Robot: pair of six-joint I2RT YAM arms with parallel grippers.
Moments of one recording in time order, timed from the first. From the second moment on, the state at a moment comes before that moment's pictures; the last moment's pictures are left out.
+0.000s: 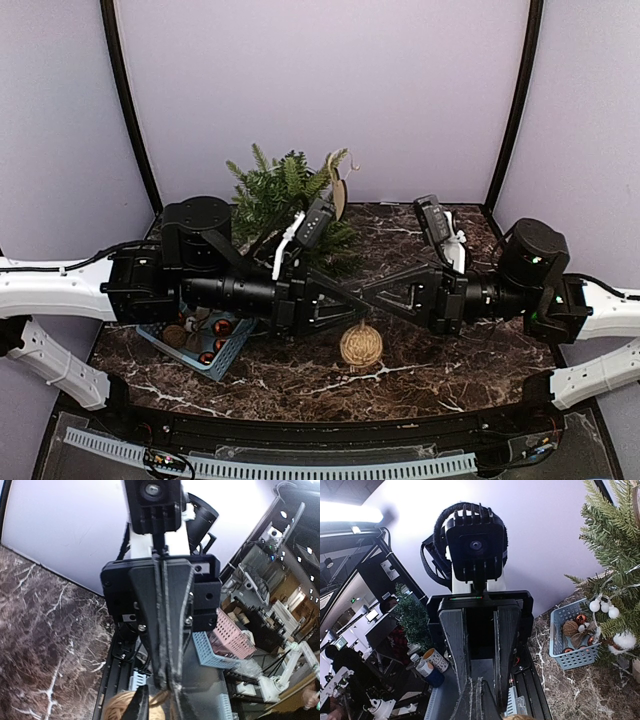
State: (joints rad) left arm -1.28 1.30 1.13 0.02 0.34 -0.50; right arm 1.22 0.93 0.76 0.25 -0.36 0.63
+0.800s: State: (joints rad) left arm -1.28 1.31 1.13 0.02 0.35 -0.50; right arm 1.22 0.84 0.74 0.20 -0.29 0.63
